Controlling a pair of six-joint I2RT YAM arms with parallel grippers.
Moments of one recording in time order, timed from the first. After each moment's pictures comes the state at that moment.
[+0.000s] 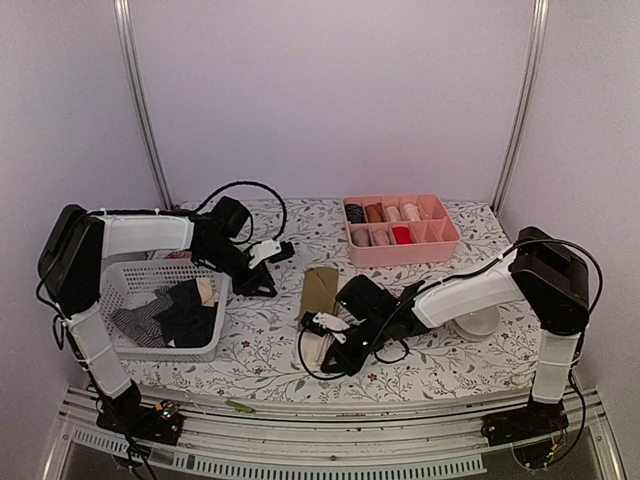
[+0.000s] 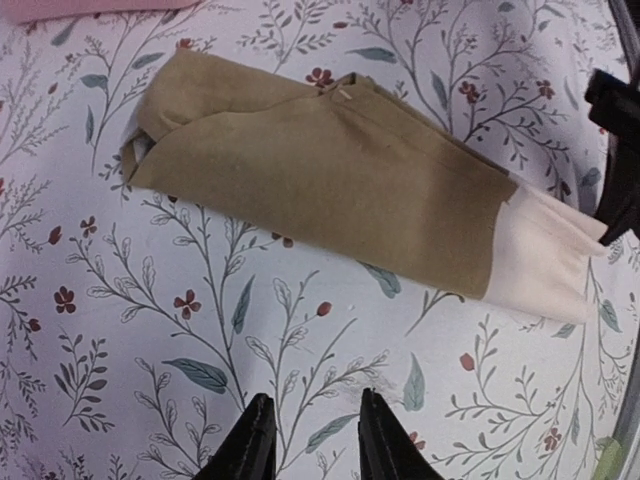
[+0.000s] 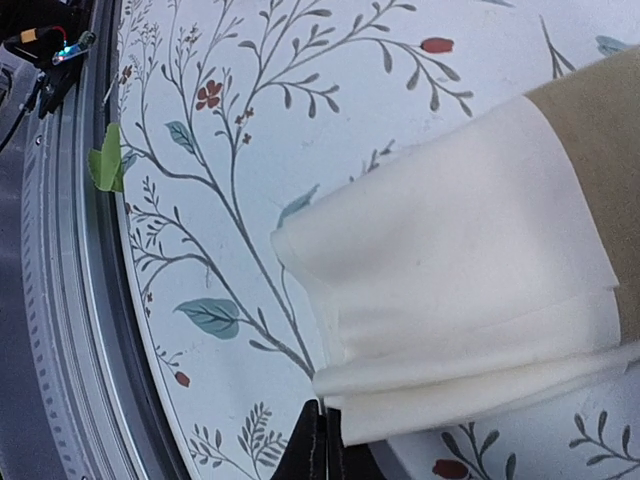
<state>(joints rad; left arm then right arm) -0.50 1.83 1.24 -0.56 0.44 0.67 1.04 1.96 1.09 -0.12 -0.43 0.10</state>
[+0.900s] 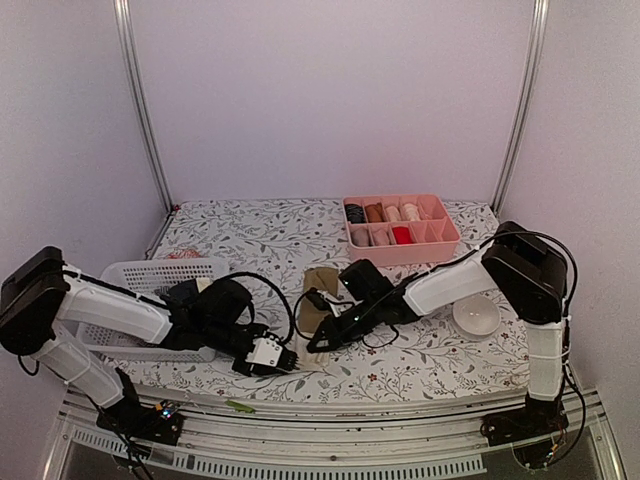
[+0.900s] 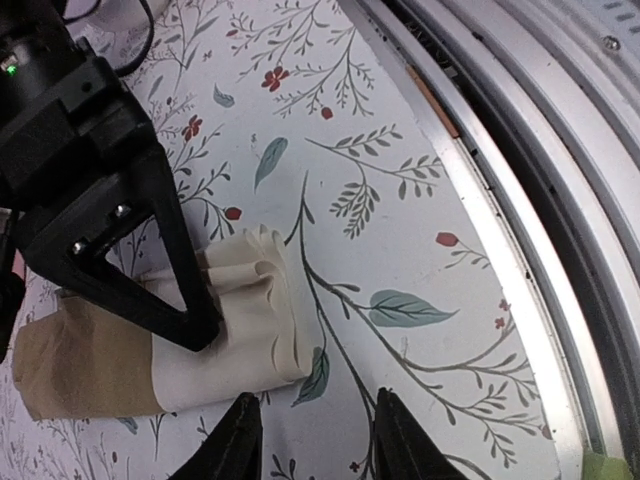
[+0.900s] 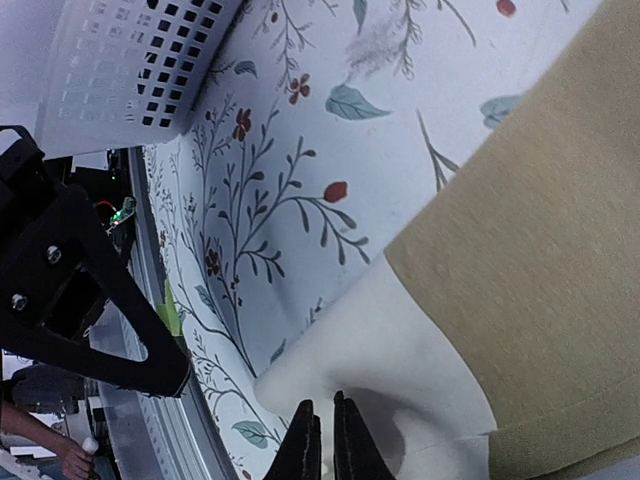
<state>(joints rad) -0.88 1.45 0.53 0.07 0.44 0.98 0.93 2.07 1.16 0.08 -0.63 0.51</state>
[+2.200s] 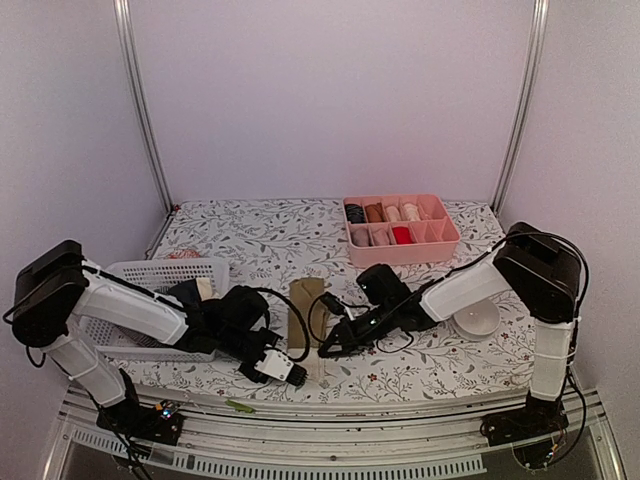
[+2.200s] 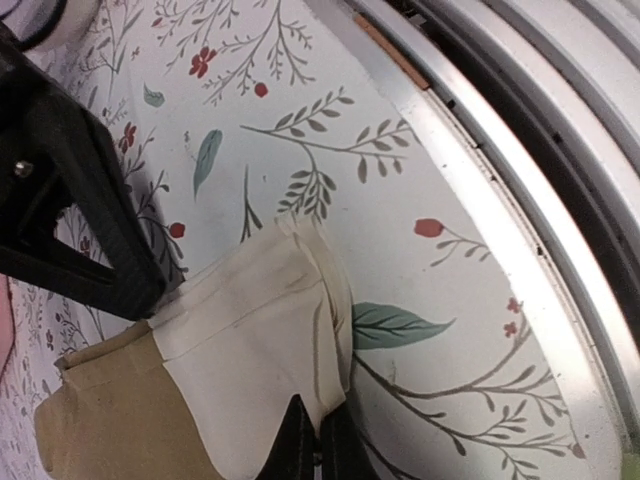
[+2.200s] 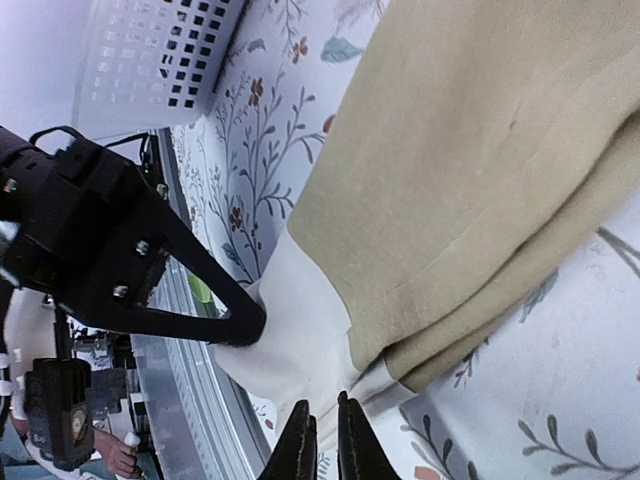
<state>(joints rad) -0.96 1.58 0.60 0.06 0.33 1.13 0.90 2.02 0.99 0.23 -0.73 0.62</state>
